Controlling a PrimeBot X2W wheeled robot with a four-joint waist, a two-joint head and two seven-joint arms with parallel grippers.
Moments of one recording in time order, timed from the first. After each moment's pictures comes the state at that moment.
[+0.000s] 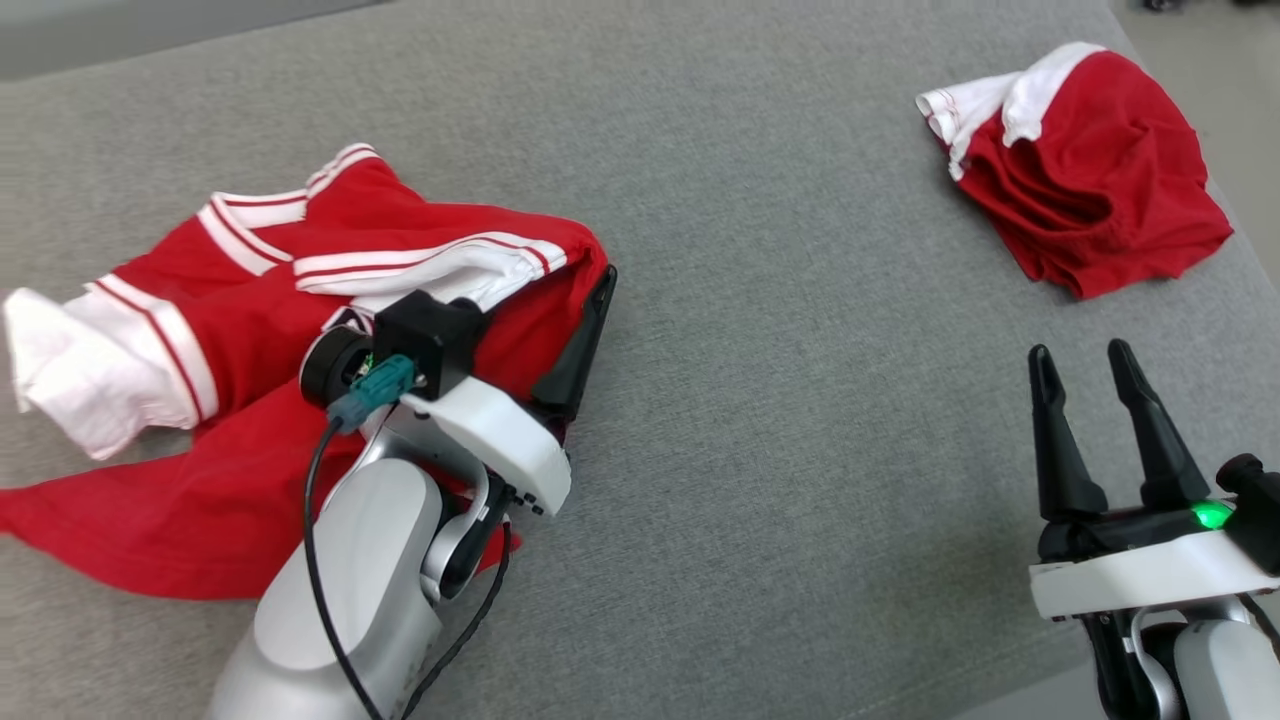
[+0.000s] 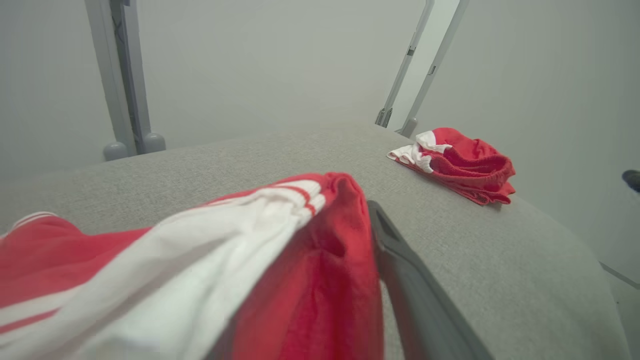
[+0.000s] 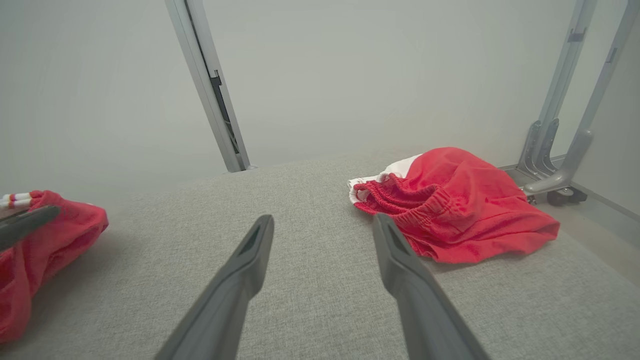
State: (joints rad) left arm -0.55 0.11 -0.48 0.38 -0.40 -0.07 -0.11; right arm -0.15 -0.09 0.04 0.07 0.34 0.13 -0.23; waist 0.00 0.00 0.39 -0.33
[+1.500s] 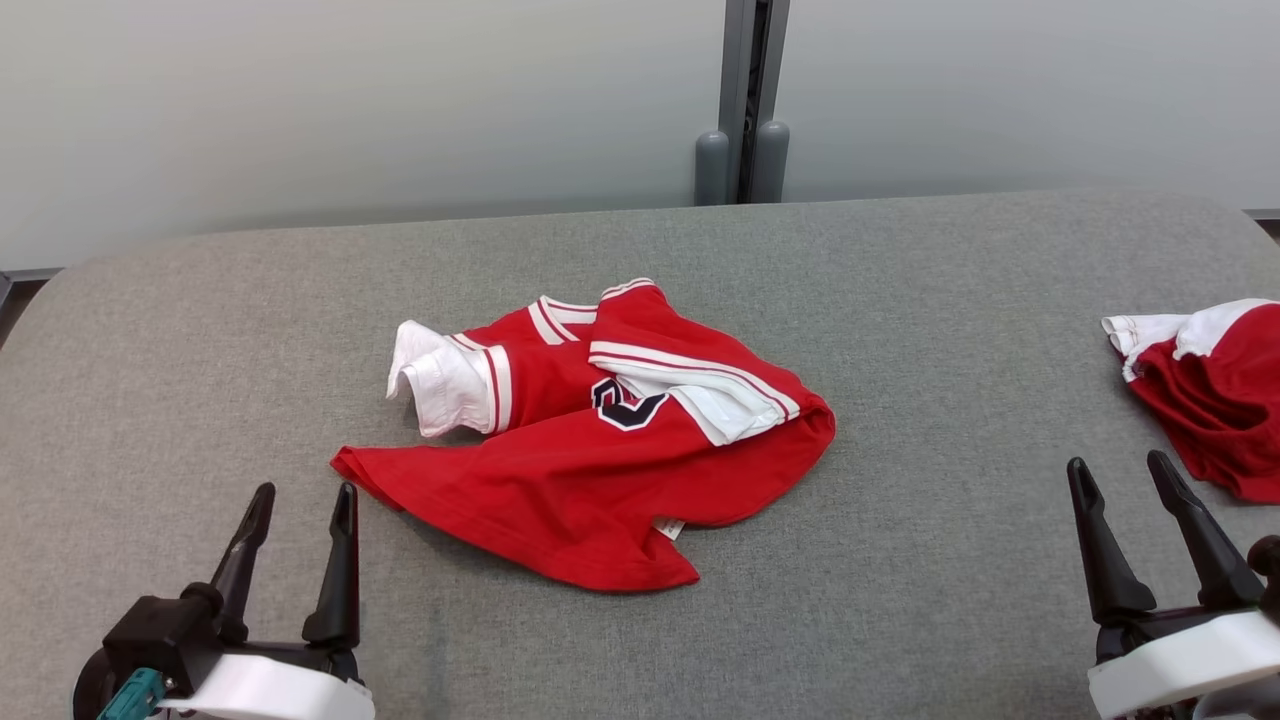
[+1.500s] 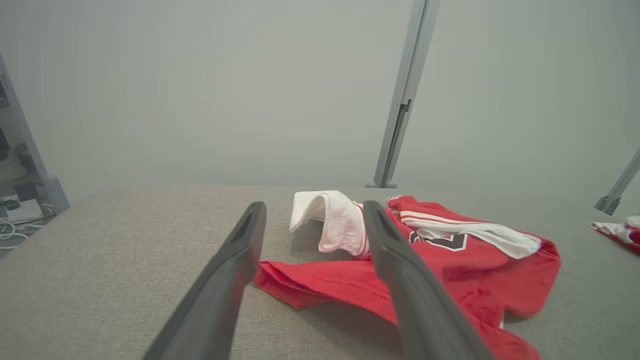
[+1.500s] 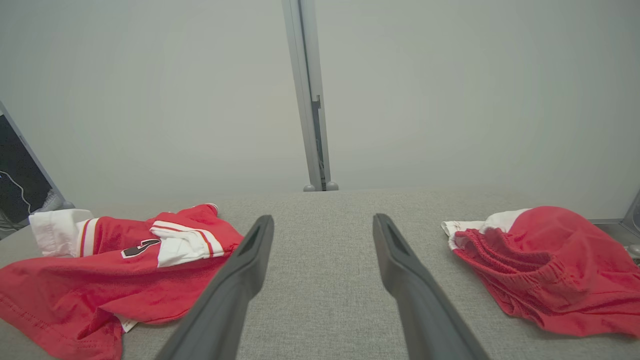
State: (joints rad) left arm 0.02 0.30 -0.23 0.07 -0.48 0.10 -0.25; right arm 0.04 -0.17 -0.02 -0.01 0.32 0.13 -0.08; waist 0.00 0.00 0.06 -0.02
